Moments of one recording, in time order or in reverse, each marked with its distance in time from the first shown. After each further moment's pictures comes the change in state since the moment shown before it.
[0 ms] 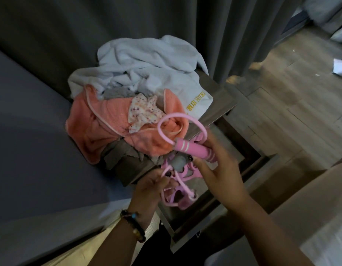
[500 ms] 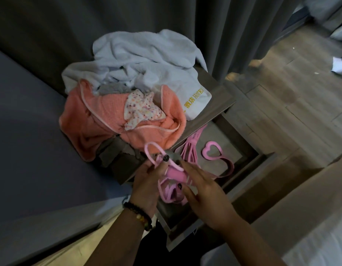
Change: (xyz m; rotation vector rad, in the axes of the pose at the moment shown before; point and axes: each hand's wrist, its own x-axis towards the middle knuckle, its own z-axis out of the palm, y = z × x) left_hand 0.018 0.005 0.016 -0.230 0.102 -0.082; right_hand -0.045 0.024 0.022 -0.357 -0.363 0.079
